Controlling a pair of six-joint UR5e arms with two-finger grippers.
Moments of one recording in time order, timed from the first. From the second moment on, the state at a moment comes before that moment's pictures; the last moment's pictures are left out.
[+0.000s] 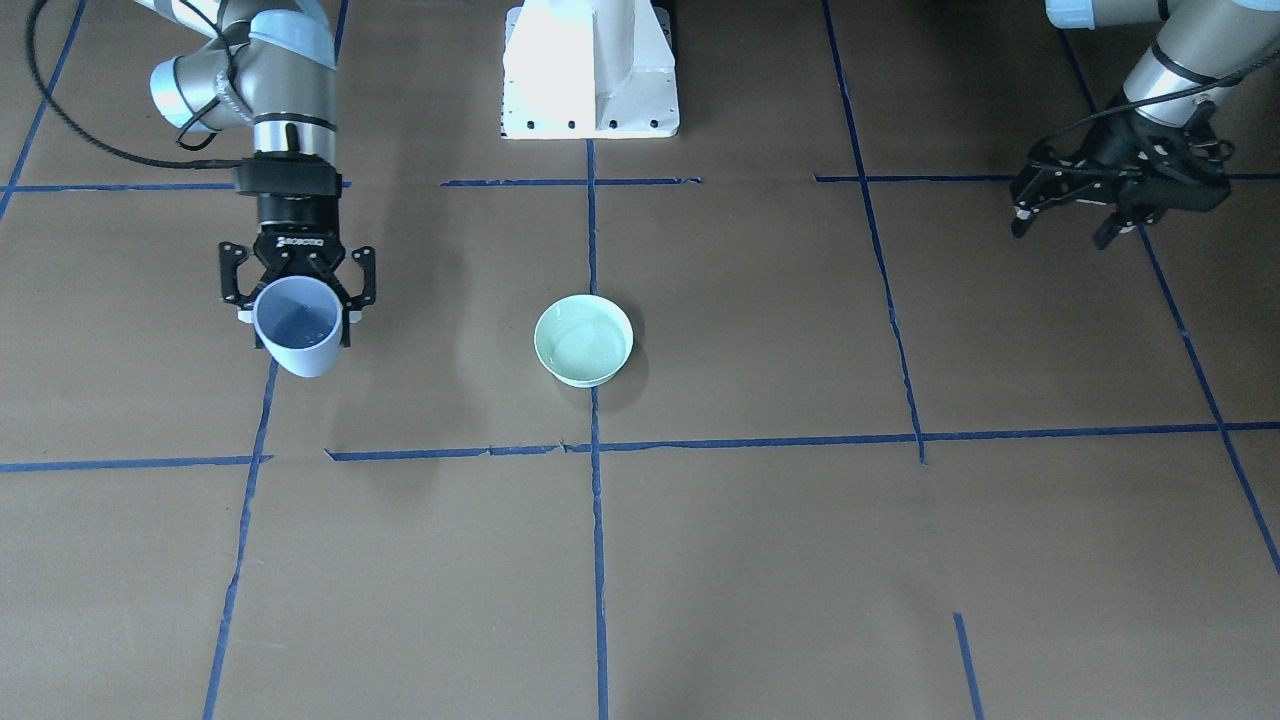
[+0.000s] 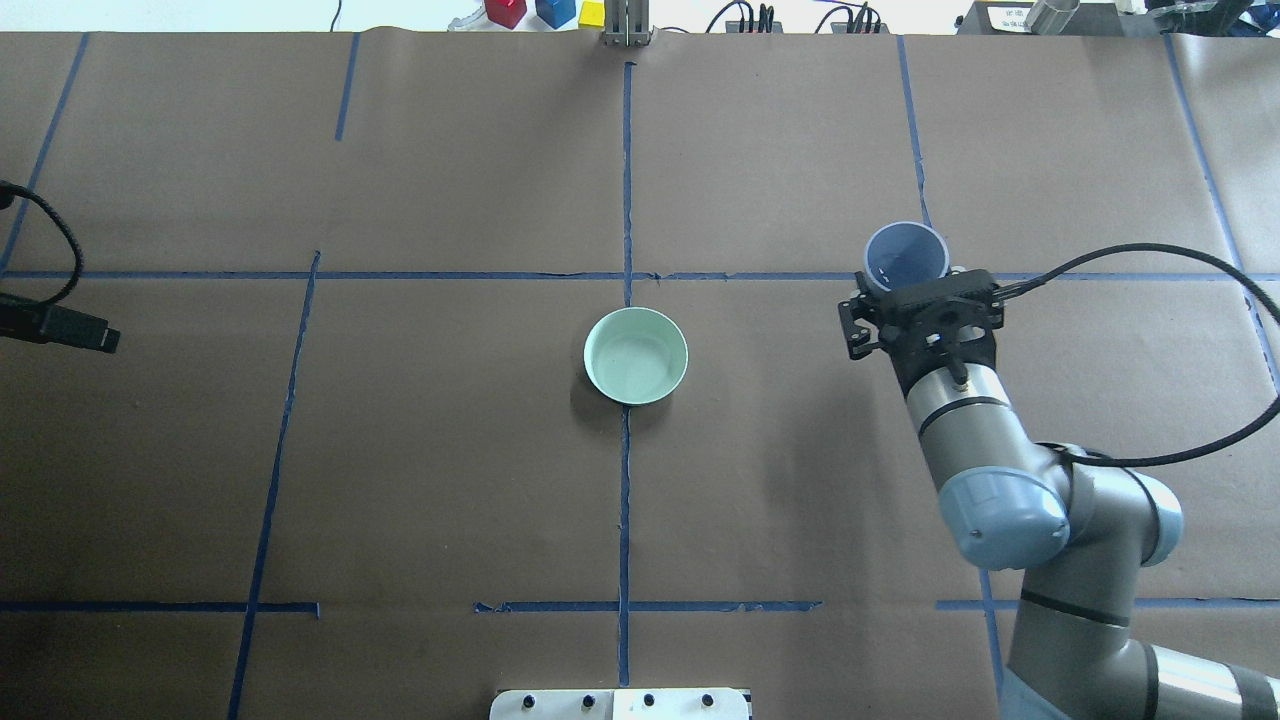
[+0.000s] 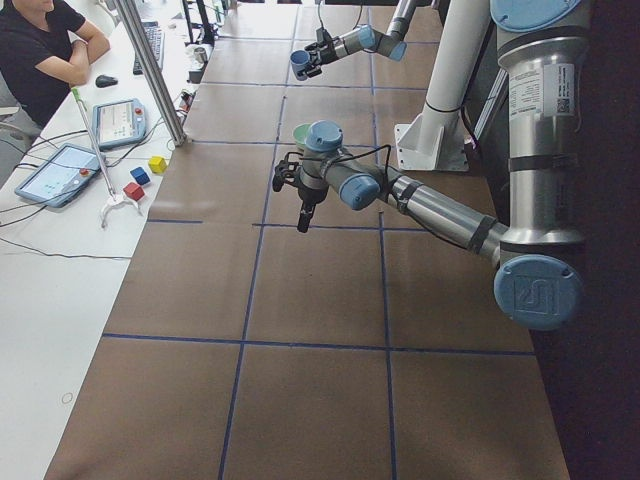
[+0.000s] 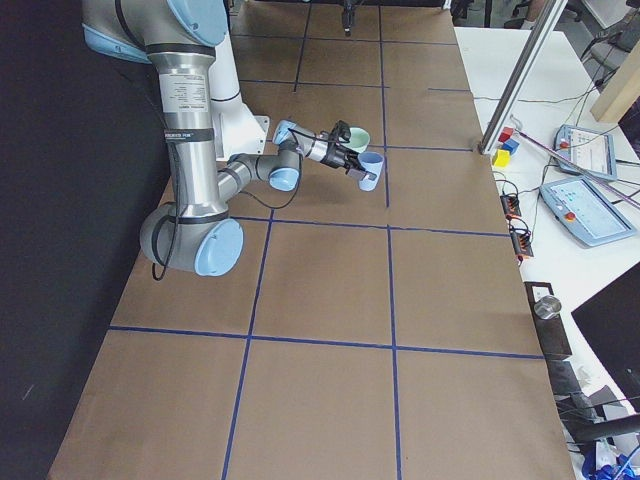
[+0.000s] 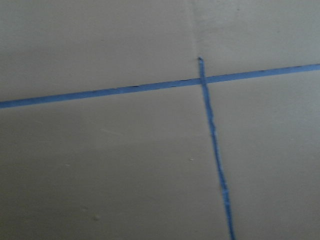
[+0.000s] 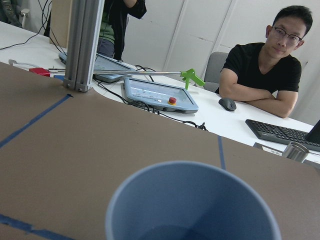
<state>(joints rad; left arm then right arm) -1.03 -1.44 -2.07 -1.88 -2.13 -0.64 0.33 -1.38 1.85 -1.00 0.71 0.90</state>
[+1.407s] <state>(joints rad) -1.13 -1.37 -2.07 -1.88 -2.21 -0.52 0.22 -1.00 1.69 -1.59 0.60 0.71</state>
